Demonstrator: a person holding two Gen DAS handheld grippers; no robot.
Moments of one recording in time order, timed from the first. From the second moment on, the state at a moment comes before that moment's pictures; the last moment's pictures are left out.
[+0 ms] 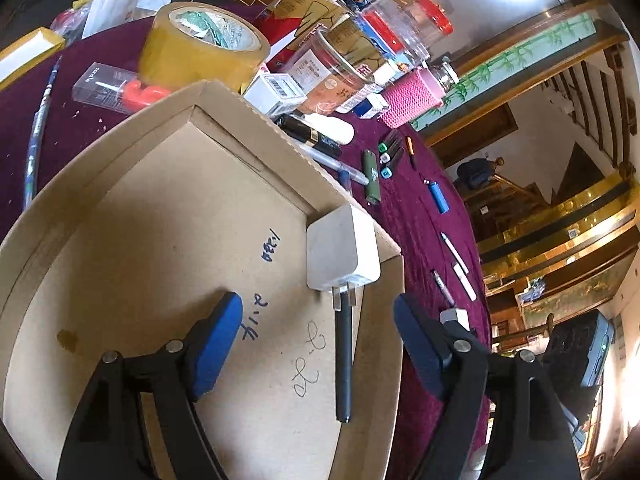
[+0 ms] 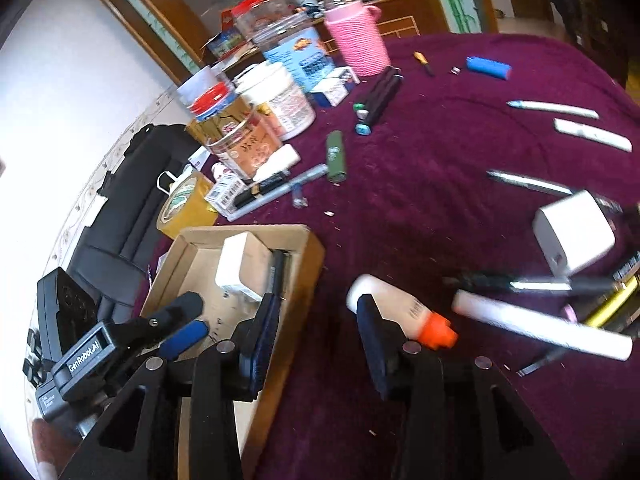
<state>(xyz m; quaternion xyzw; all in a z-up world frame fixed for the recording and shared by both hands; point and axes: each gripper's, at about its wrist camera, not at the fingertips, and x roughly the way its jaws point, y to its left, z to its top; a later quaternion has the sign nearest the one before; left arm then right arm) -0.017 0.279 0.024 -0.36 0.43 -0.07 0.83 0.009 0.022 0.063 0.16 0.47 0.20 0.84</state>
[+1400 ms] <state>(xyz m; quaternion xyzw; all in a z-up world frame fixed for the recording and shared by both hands) -0.009 0.100 0.059 -0.21 0.48 -0.12 0.84 -0.045 -0.095 0.033 0.06 0.49 0.32 0.81</state>
